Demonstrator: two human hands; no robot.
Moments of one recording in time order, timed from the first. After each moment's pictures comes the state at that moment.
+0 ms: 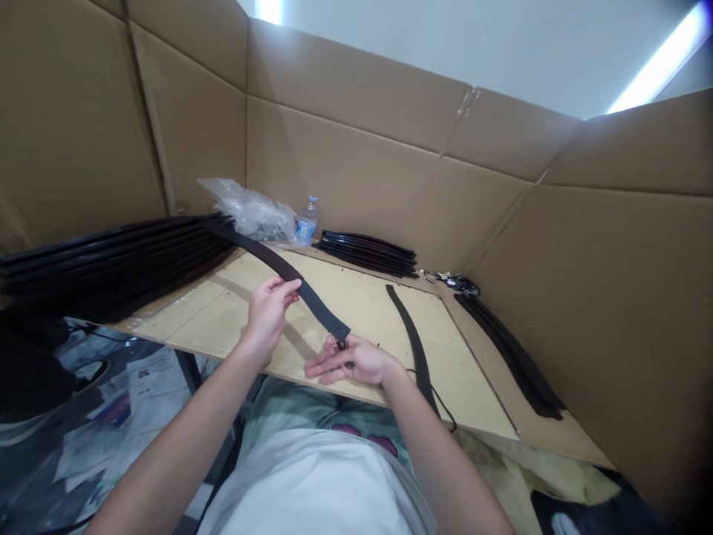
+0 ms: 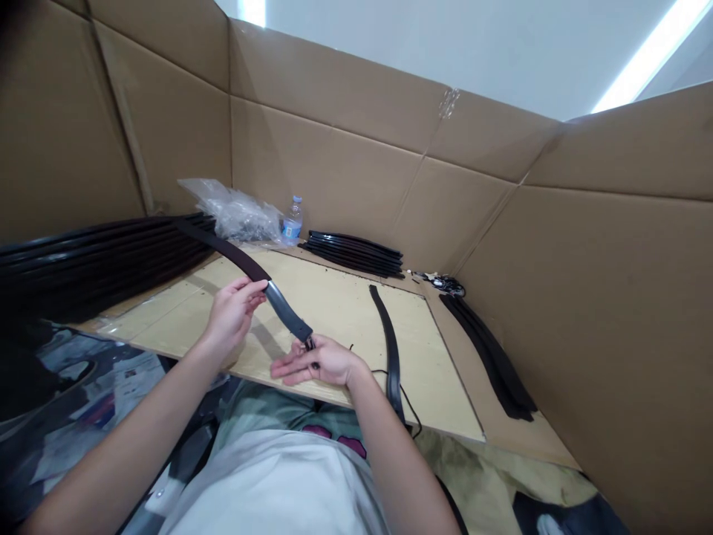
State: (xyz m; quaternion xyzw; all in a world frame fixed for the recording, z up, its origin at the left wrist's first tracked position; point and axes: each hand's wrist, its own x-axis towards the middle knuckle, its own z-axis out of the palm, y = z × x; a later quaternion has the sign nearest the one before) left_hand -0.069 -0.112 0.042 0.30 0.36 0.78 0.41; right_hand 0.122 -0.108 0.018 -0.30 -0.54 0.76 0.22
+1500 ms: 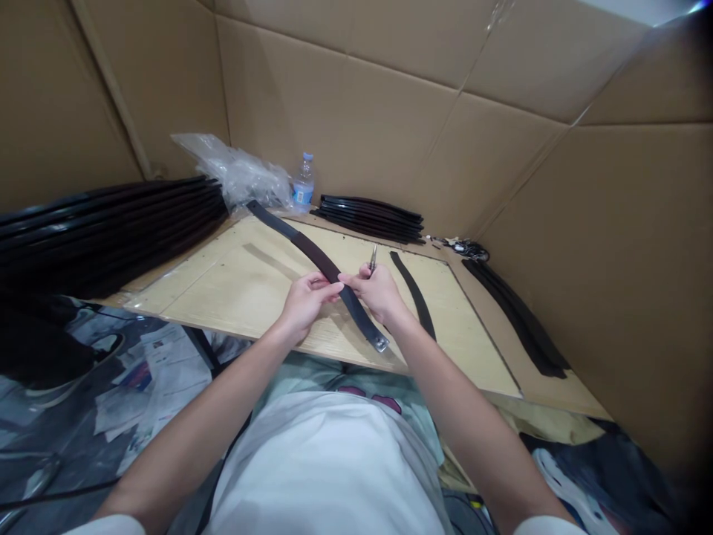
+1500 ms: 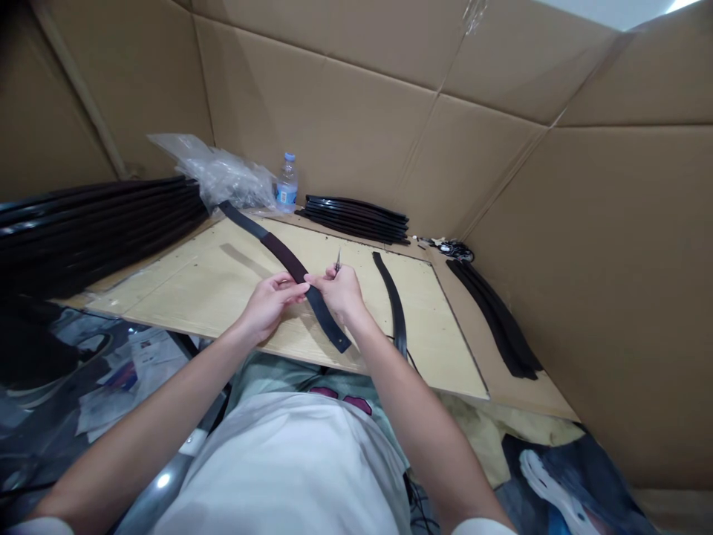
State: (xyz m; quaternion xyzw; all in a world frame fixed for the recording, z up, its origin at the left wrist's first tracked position) left_hand -0.017 -0.116 0.009 0.41 0.37 0.65 0.52; right_hand 0.109 -0.078 0.048 -0.42 -0.59 0.53 0.45
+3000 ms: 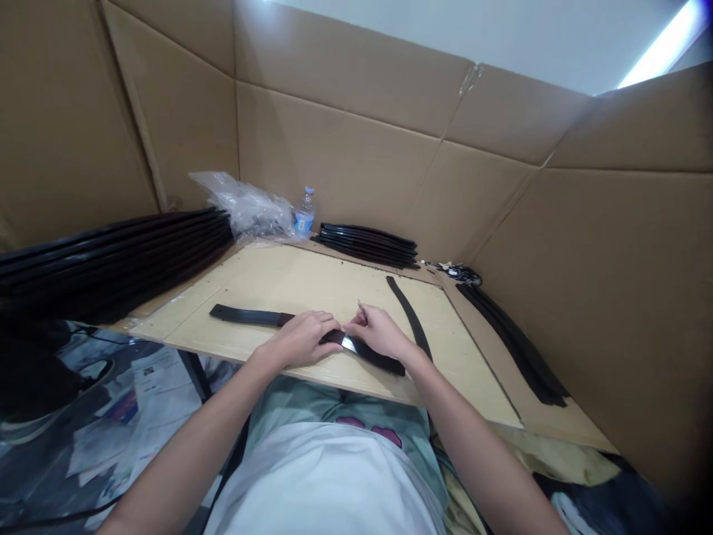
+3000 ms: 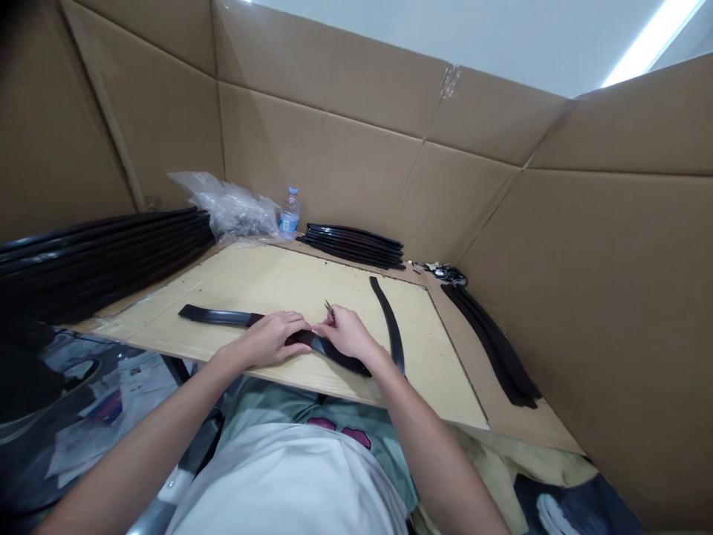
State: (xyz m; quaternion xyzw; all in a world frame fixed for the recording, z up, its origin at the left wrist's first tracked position) left_hand -0.050 -0.124 0.013 0.88 0.40 0.25 0.02; right_hand 0.148 -0.078 0.033 -0.42 -0.82 0.30 0.27
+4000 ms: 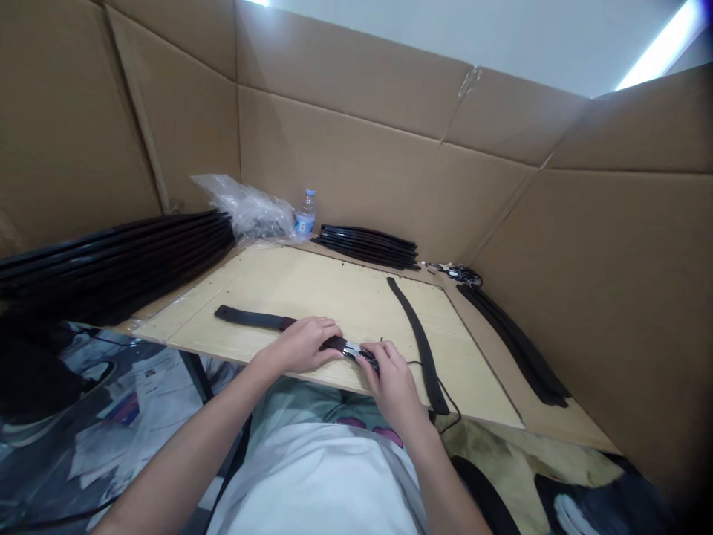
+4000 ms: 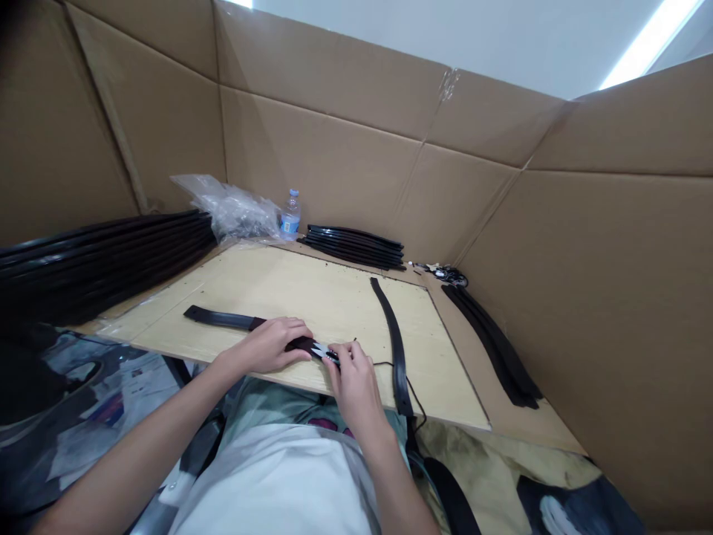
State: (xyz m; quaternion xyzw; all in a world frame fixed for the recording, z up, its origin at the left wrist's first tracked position) left_hand -0.049 -0.129 0.010 0.88 0.38 0.26 0.06; right_hand 0.166 -0.158 -0.003 -0.44 -0.83 0.07 0.34
